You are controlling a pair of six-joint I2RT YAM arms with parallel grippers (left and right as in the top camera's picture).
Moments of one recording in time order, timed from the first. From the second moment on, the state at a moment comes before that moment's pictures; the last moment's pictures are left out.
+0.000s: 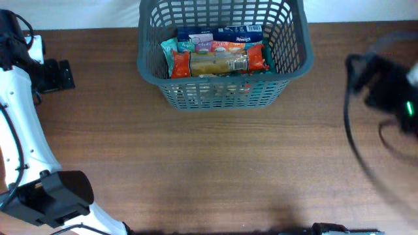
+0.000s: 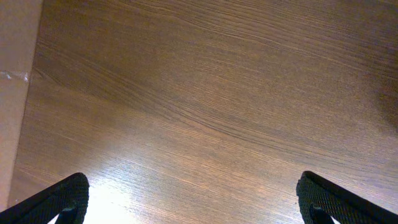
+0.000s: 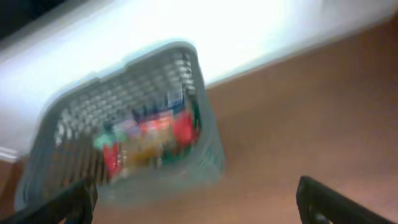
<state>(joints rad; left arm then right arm) 0.37 1.89 2.15 -1.45 -0.11 0.11 -0.11 1.16 1.88 -1.19 -0.14 0.34</state>
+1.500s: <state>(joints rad) 0.37 1.89 2.14 -1.45 -0.10 0.11 -0.10 0.03 0.14 -0.45 0.24 0.36</state>
